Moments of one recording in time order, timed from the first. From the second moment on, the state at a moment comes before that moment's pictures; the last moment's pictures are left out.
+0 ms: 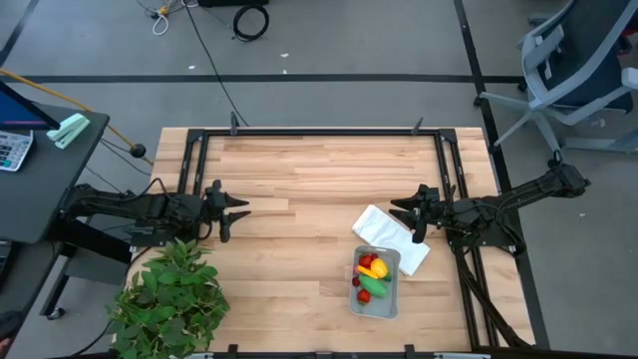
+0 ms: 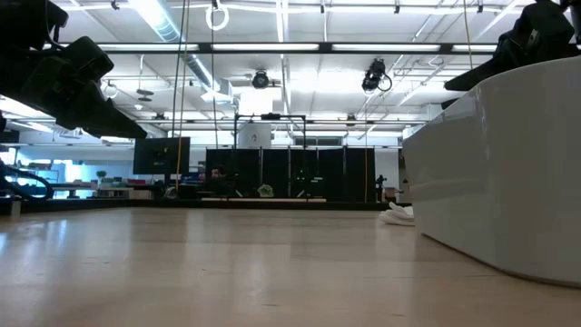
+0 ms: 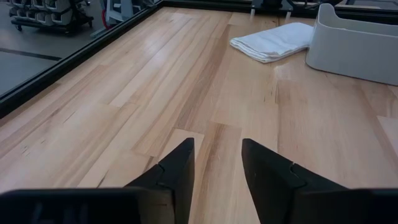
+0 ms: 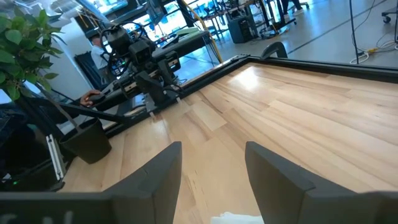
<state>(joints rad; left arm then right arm) -0.13 0.24 0.09 -0.23 -0.39 -0.17 0.30 0.45 0.02 0.34 0.55 0.49</state>
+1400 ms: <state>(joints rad) -0.13 0.24 0.09 -0.23 -0.39 -0.17 0.30 0.45 0.02 0.34 0.55 0.49</state>
